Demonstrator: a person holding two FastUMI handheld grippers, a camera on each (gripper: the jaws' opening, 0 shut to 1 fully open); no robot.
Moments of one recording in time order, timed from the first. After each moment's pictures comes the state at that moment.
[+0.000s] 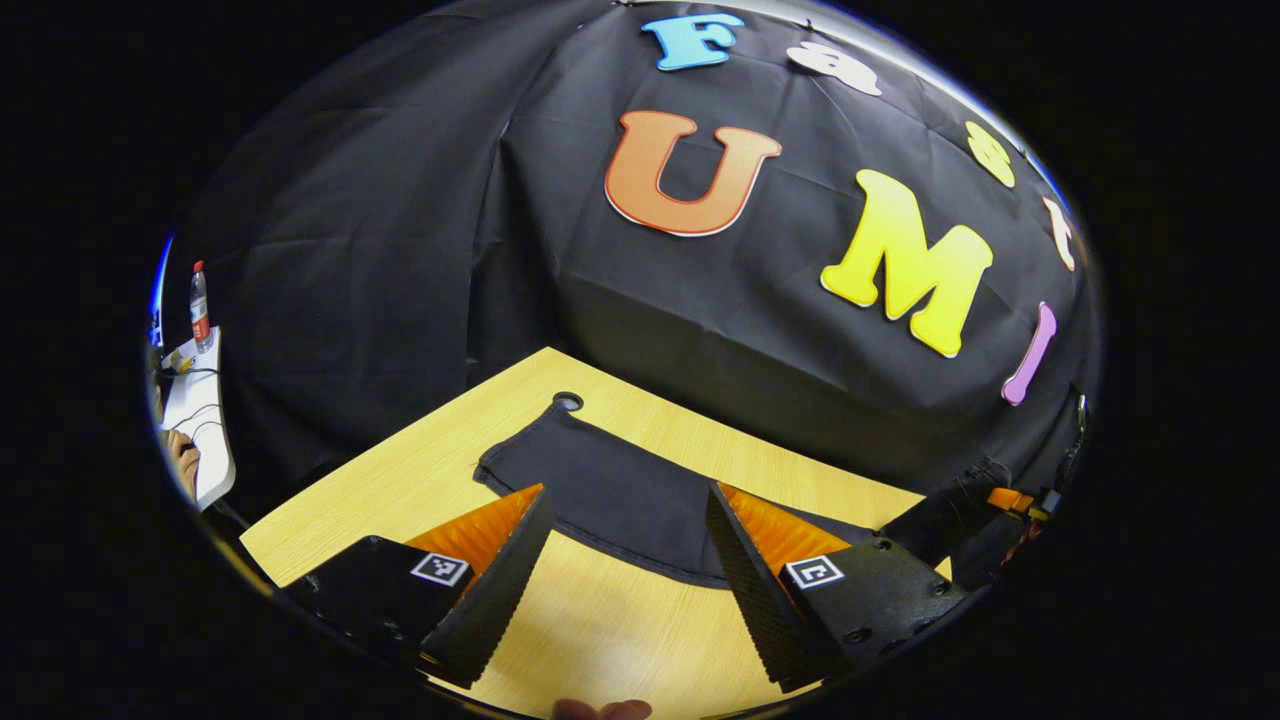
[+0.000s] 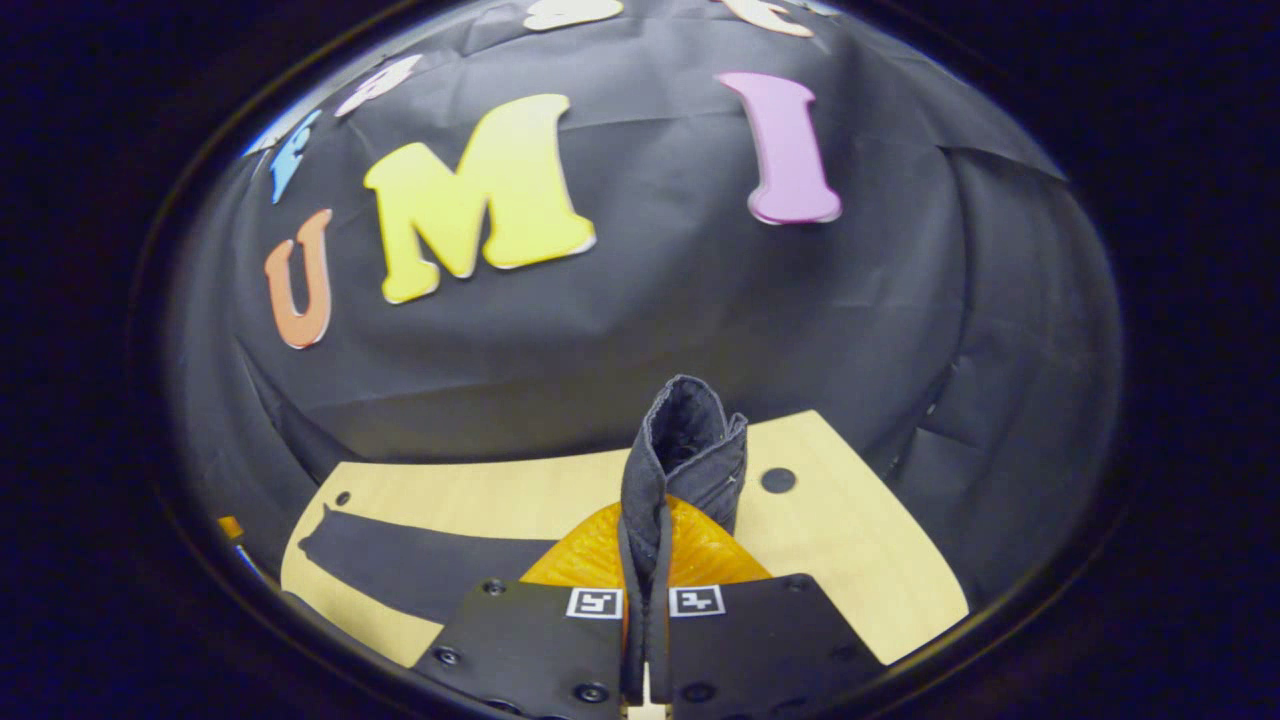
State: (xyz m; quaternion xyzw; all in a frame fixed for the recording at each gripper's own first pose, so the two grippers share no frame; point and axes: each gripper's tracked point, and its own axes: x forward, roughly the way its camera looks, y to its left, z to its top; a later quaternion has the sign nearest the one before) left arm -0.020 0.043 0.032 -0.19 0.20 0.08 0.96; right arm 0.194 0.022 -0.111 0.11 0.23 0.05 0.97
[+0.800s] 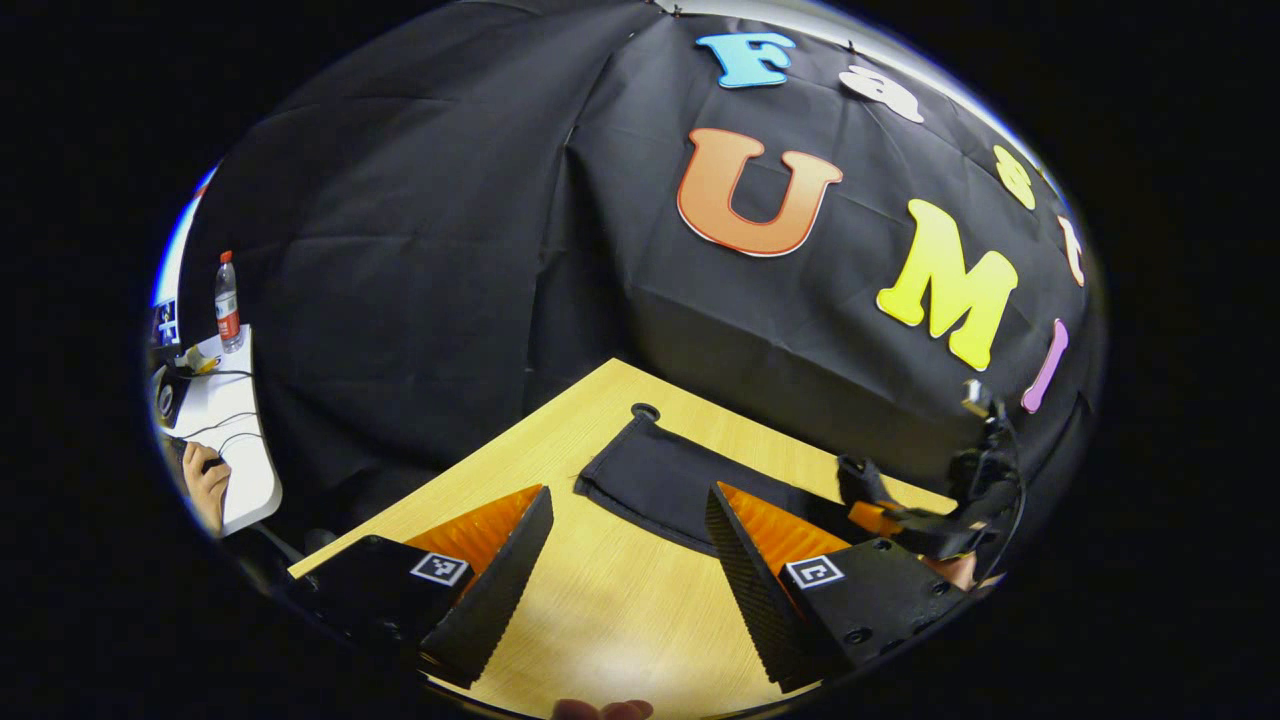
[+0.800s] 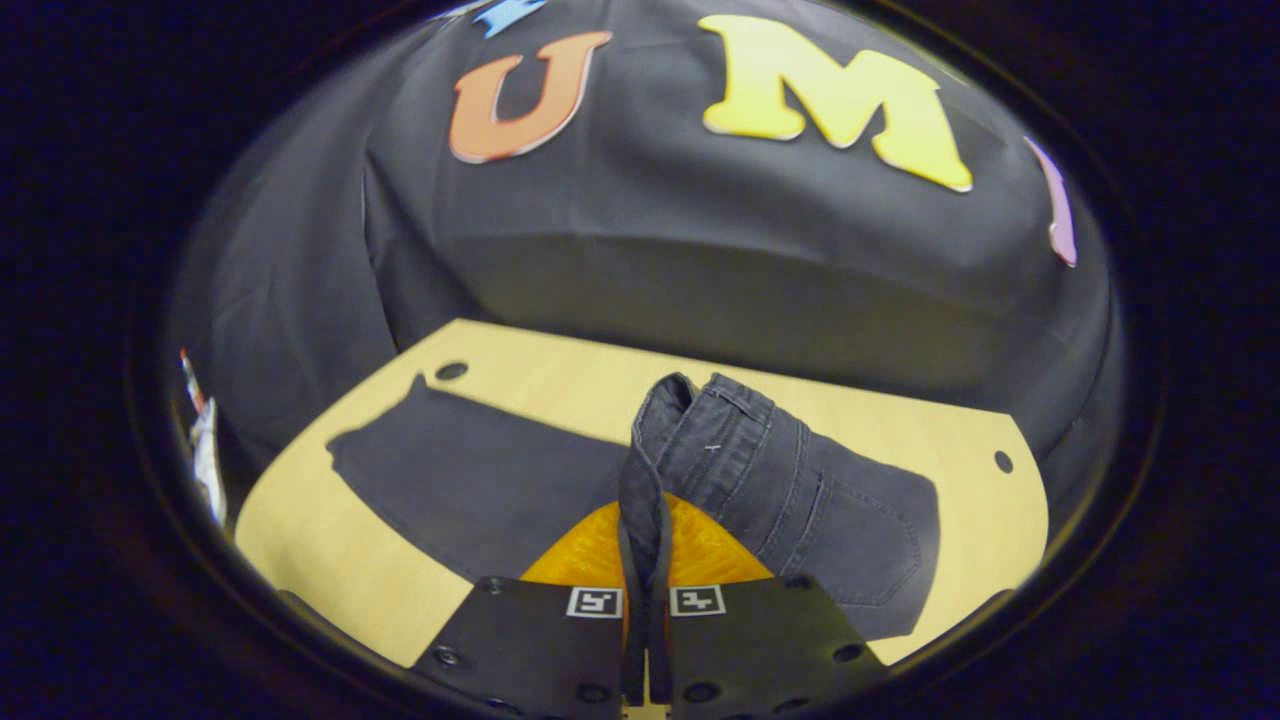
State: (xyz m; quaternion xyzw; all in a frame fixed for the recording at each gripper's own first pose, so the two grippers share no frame) left arm -0.067 0.143 0.006 -0.20 0.19 0.11 0.95; right arm 0.154 0.356 -0.275 -0.06 0.32 0.19 0.93
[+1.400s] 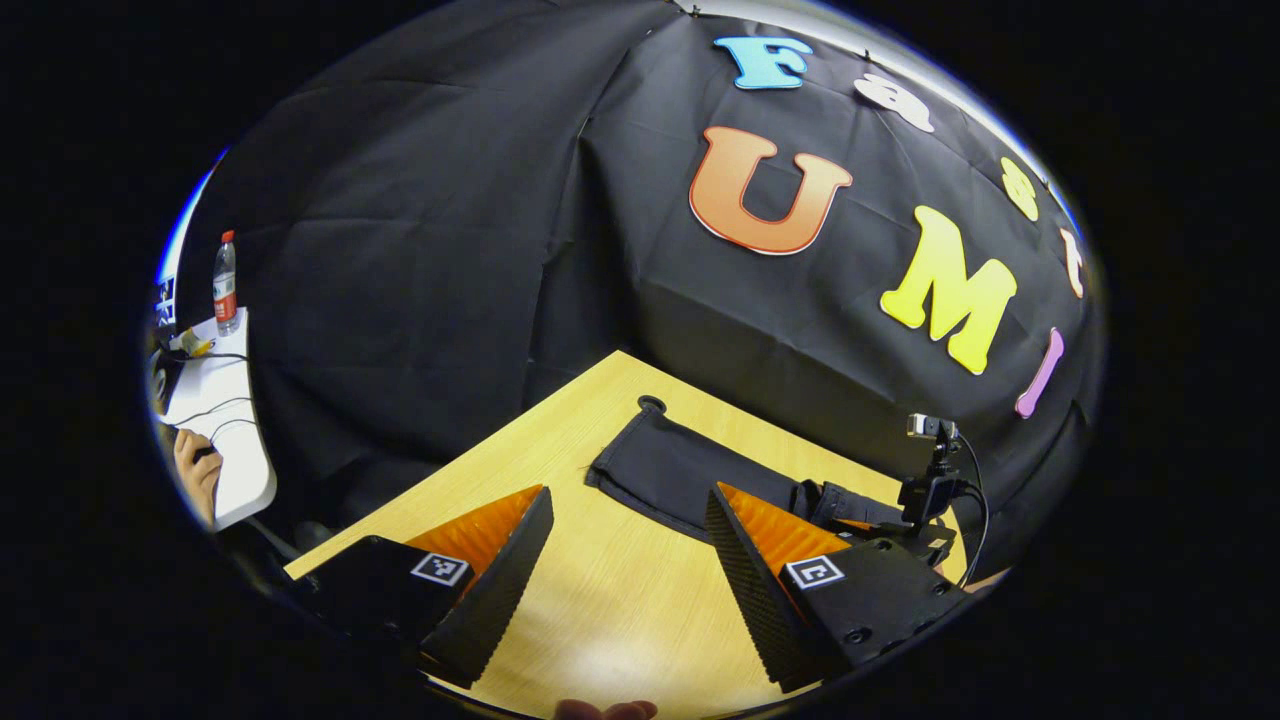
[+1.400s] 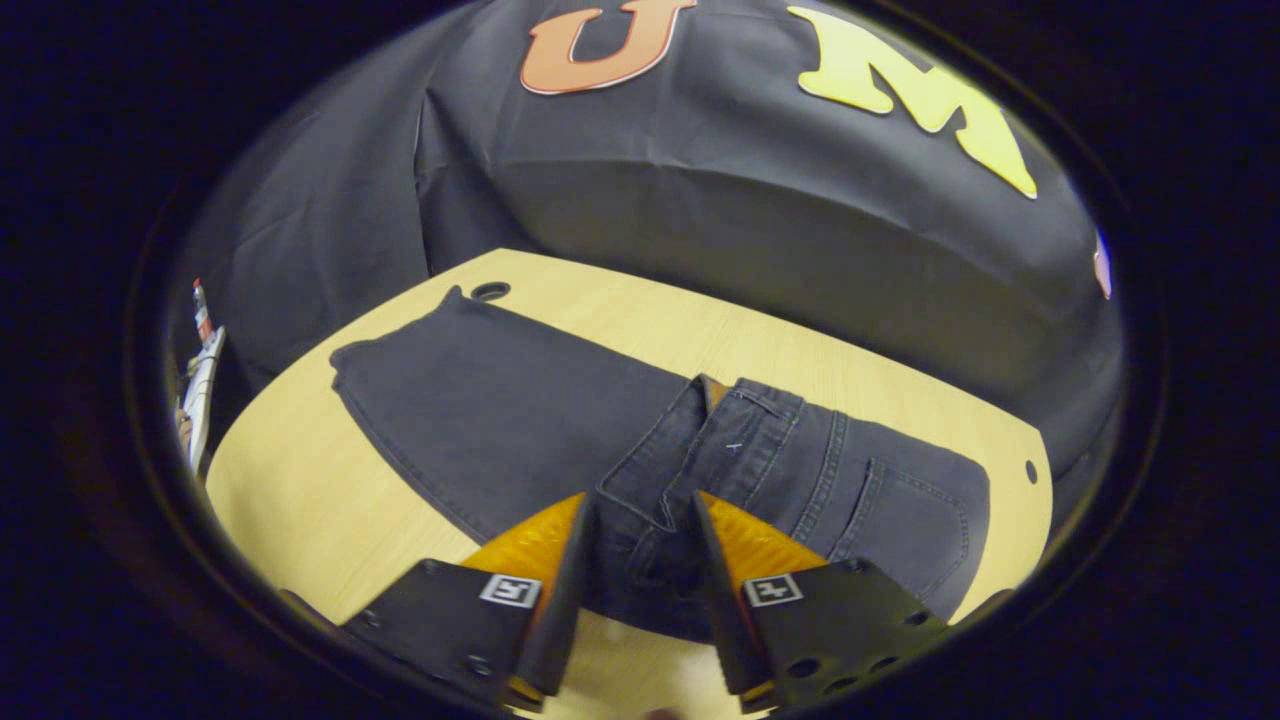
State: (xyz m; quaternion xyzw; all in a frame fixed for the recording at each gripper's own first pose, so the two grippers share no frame) left arm -0.071 0.152 -0.010 -0.22 0.19 0.10 0.95; right arm 0.132 0.382 -0.299 -0.09 0.33 0.24 0.91
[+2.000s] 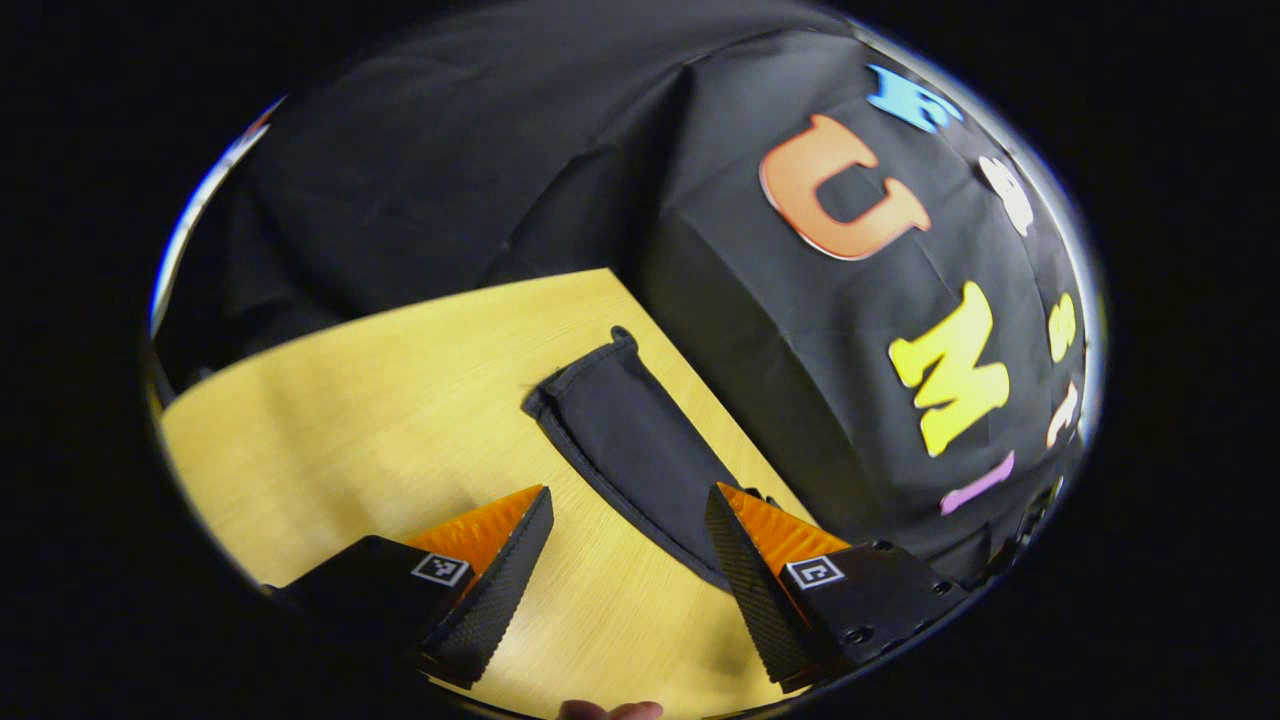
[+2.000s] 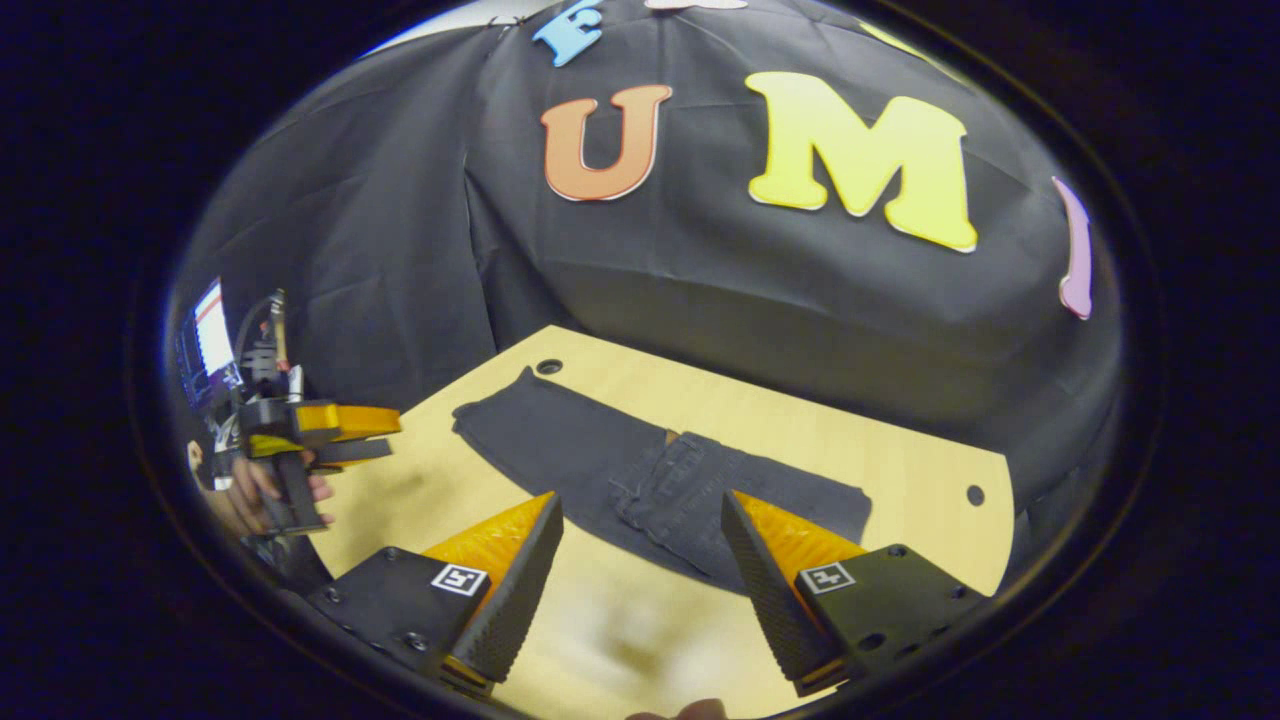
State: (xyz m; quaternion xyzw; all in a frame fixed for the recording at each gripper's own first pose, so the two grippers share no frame) left arm -0.003 0.132 -0.094 -0.47 0.24 0.05 0.85; right arm 0.039 0.256 -0.128 -0.06 0.30 0.29 0.91
